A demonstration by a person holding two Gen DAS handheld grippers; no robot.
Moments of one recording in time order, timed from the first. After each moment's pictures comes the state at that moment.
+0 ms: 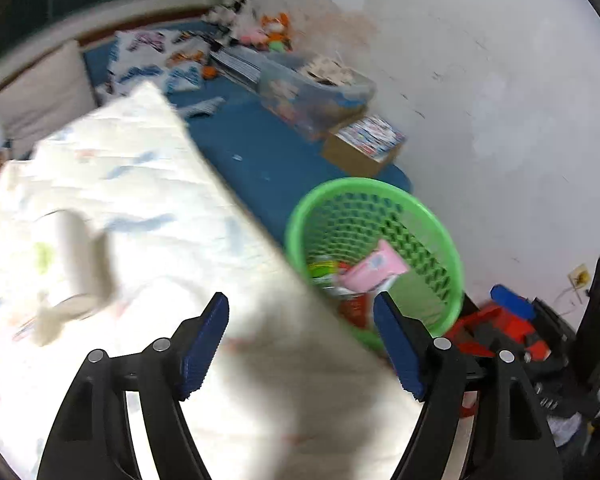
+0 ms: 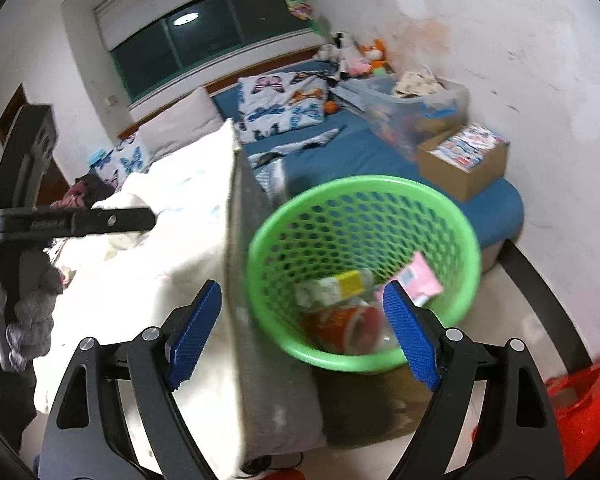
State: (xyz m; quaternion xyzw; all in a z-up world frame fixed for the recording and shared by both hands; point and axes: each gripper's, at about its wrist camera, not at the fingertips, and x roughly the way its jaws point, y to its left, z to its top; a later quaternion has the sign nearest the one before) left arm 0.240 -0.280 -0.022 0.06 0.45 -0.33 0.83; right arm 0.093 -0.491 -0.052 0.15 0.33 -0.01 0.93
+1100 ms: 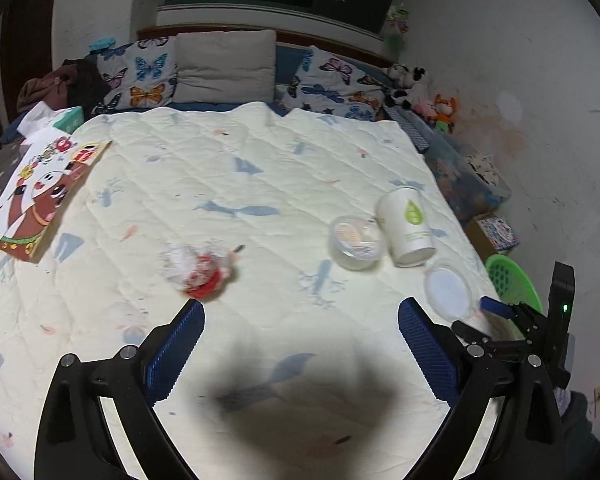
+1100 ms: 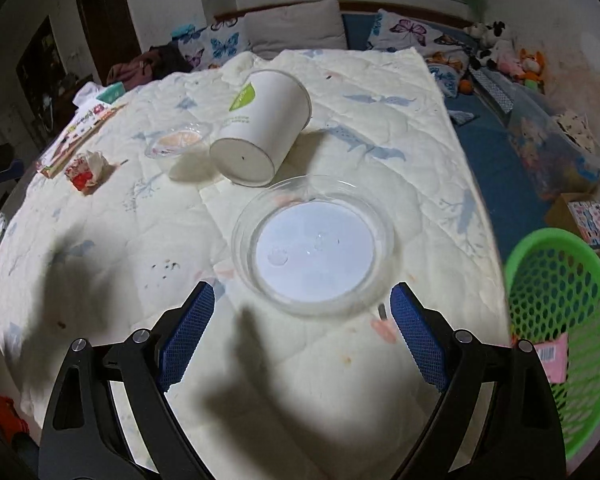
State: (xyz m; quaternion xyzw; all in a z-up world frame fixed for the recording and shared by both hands) left arm 0.238 0.027 -0.022 -0.08 0.42 -0.11 0.90; right arm 0.245 -0.285 -0.105 -0.03 0.44 0.14 0.89
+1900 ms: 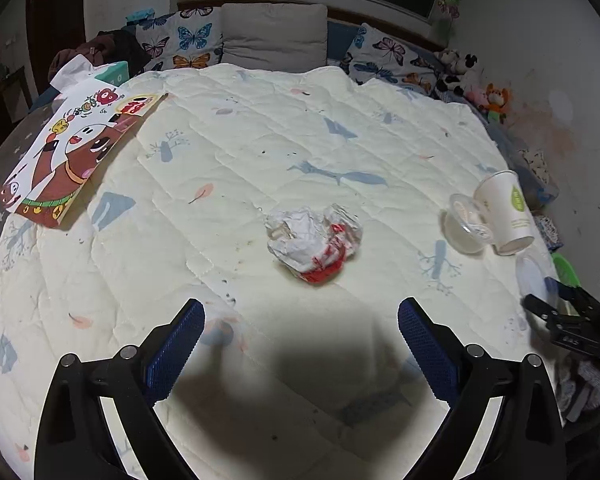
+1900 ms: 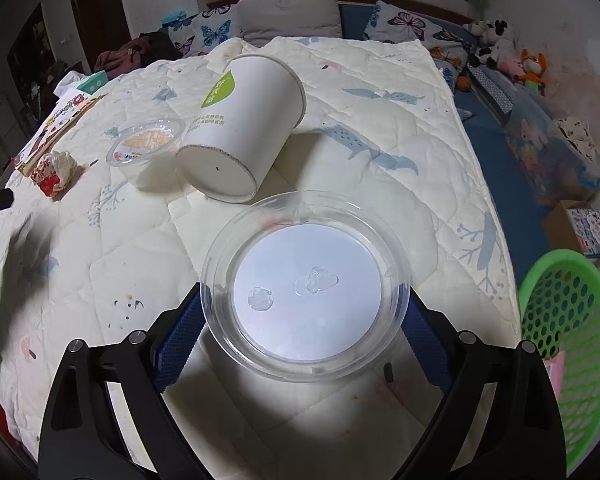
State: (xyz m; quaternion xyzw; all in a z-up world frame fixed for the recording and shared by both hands) left arm 0.266 0.089 -0.080 -0.07 0.46 -0.04 0.88; right arm 0.275 -0.278 -0.117 -0.04 0.45 0.12 0.89
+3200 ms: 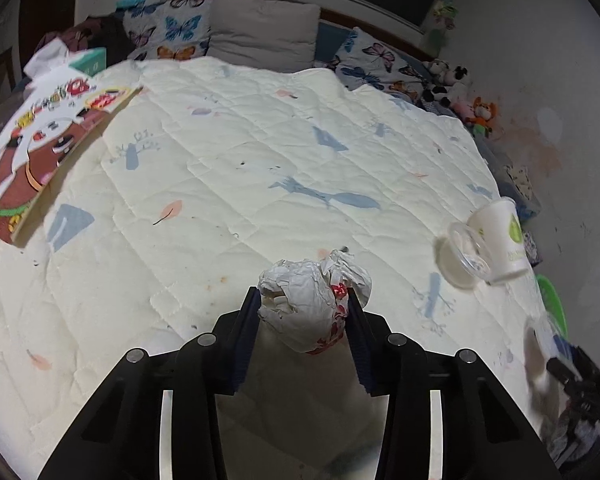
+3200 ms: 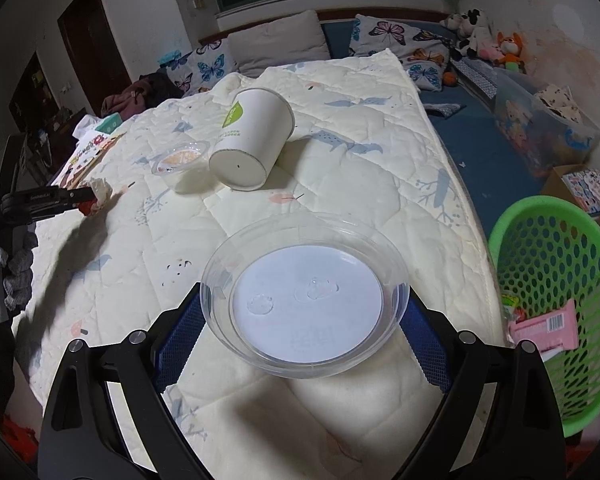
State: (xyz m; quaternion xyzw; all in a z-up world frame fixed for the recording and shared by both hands) left arm 0.298 0.090 -0.089 -0.12 0.46 -0.09 0.88; right arm 0.207 -0.305 -0.091 0.04 0.41 0.12 0.90
